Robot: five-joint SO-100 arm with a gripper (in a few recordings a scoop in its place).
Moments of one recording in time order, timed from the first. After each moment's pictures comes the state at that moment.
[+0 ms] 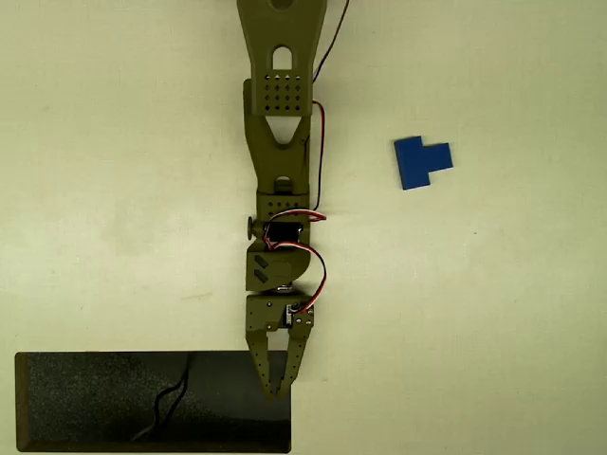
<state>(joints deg) -1.4 -8.5 17.0 -36.8 -91.7</state>
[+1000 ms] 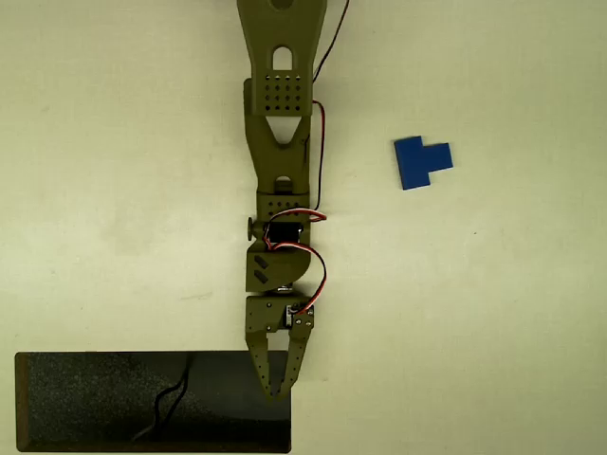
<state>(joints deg) -1.8 -2.0 13.2 -22.7 -80.5</state>
